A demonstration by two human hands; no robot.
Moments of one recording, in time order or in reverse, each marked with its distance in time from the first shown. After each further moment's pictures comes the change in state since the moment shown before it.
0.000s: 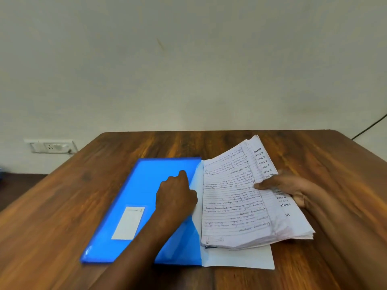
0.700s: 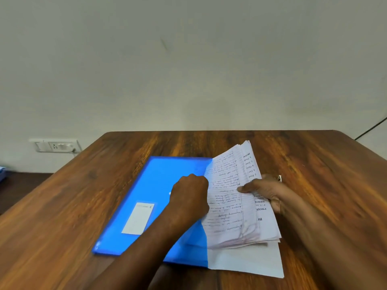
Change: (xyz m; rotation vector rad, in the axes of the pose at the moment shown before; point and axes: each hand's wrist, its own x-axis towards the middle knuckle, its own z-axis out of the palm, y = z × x) left_hand -0.011 0.019 -0.015 0.256 -0.162 0.243; right_hand 0.008 0.011 0.058 0.148 0.080 -0.001
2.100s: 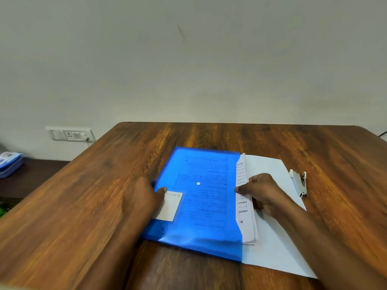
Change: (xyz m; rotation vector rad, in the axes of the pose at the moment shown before) left_hand -0.019 -0.161 0.057 -0.338 0.260 -0.505; right_hand 0.013 0.032 0.061 -0.223 0.214 -0.125
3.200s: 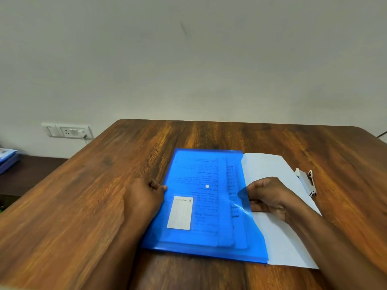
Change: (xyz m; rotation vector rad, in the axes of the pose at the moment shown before) left_hand -0.009 0.000 -0.003 -0.236 0.060 -0.054; right_hand -0.025 -0.009 -0.008 0.024 -0.127 0.098
